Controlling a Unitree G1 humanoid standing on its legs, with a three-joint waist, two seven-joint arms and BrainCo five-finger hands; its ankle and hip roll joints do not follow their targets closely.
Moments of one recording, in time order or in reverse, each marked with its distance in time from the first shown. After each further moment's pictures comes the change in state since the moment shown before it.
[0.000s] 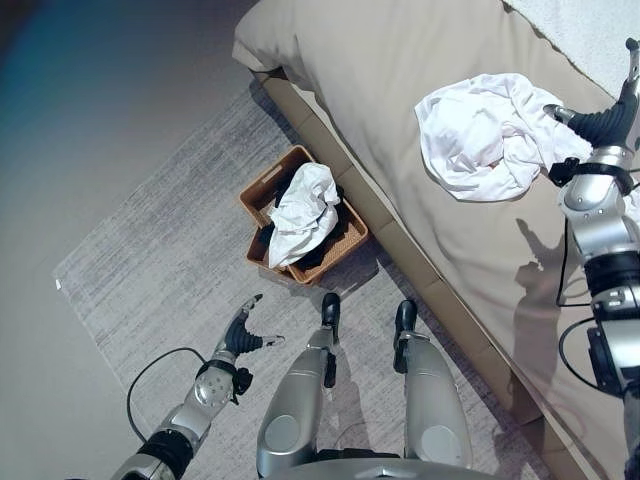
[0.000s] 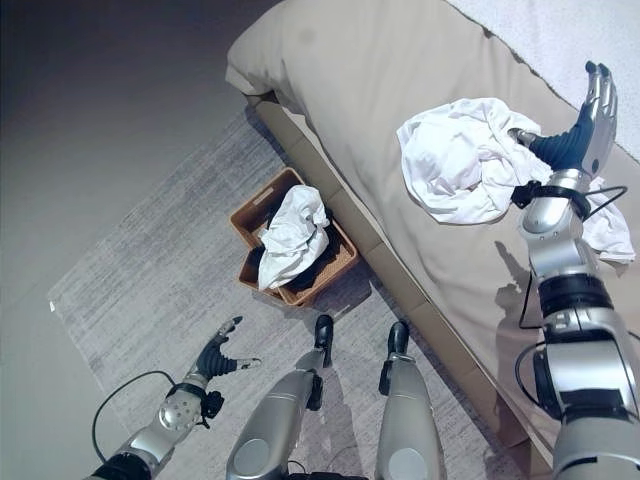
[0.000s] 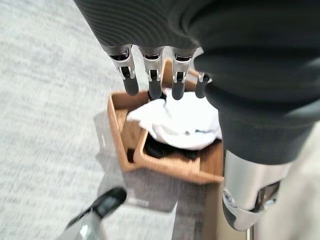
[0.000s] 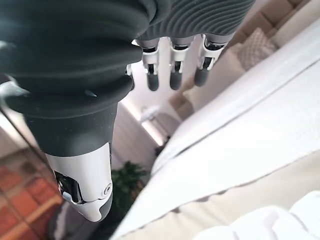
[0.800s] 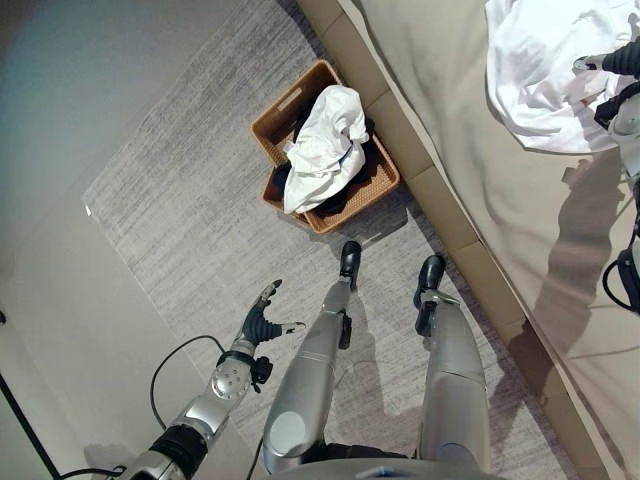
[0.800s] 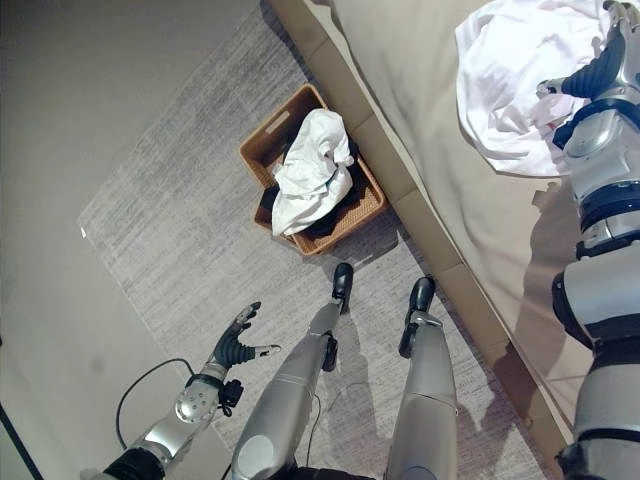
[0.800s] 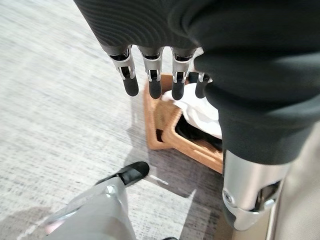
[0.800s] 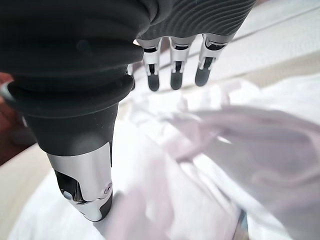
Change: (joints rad) left arm 0.003 -0.012 -0.040 -0.148 -0.112 0.016 0.027; right arm -0.470 -0.082 0.452 0.431 0.082 0.045 0.228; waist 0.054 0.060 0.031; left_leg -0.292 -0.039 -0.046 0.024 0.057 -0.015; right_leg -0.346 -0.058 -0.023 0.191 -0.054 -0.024
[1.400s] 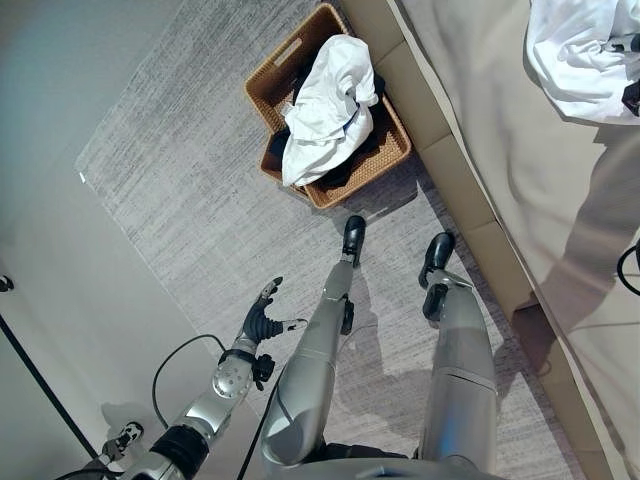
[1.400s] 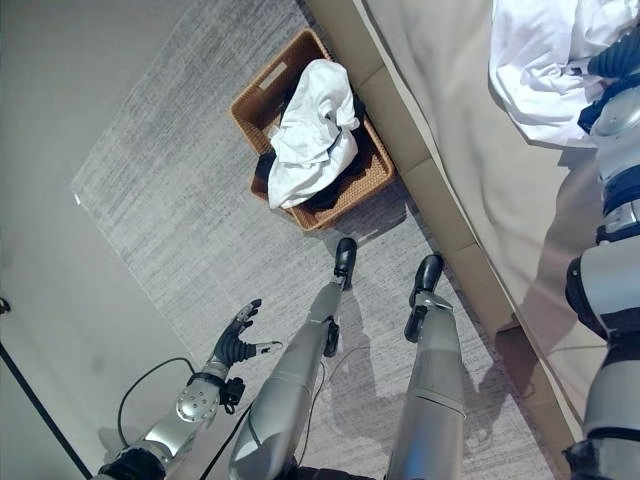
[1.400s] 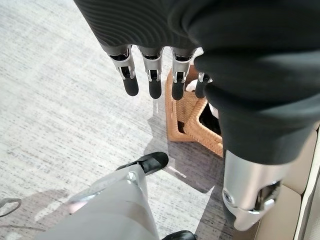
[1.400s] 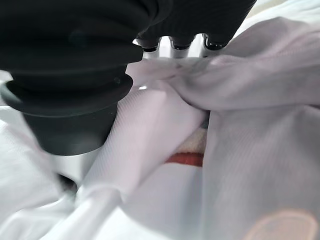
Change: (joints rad) left arm 0.002 -0.001 -0.011 -0.072 -0.047 0.010 -0.001; right arm -0.103 -0.035 0.019 0.028 0.021 0.012 0.062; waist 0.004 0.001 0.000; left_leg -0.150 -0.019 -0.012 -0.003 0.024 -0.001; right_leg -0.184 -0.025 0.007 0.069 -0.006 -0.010
